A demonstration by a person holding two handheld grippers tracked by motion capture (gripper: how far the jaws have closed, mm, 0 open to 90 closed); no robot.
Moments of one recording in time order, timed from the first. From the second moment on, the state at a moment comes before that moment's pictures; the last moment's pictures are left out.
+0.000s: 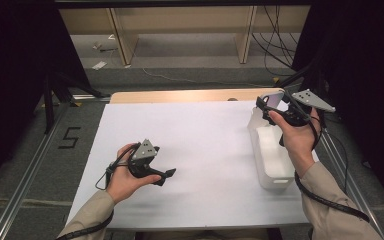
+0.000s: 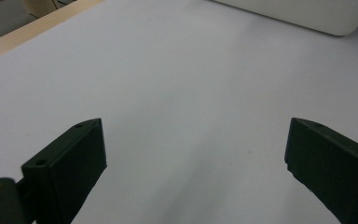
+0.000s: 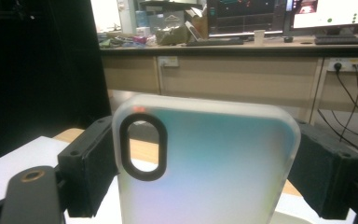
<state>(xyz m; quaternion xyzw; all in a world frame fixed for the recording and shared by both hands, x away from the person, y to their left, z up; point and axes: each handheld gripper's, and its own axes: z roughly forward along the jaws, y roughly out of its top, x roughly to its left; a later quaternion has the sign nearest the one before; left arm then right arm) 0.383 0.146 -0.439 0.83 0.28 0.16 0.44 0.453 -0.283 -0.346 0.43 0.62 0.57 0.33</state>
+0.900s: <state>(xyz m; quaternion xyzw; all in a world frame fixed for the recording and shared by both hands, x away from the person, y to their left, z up) 0.383 0.147 -0.440 0.83 0.29 0.16 0.45 0.458 -0.303 -0.348 0.45 0.60 0.56 0.35</state>
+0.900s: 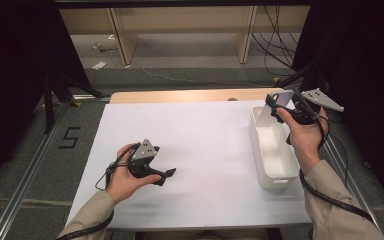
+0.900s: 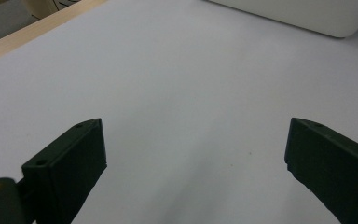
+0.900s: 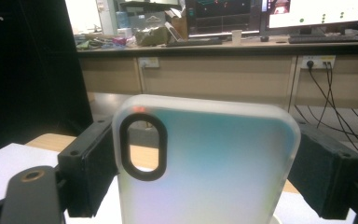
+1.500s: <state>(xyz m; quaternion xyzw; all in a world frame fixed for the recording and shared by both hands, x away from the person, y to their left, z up) 0.383 0.147 -0.439 0.83 0.29 0.16 0.45 0.461 -0.309 -0.350 0.46 0.60 0.55 0.36</state>
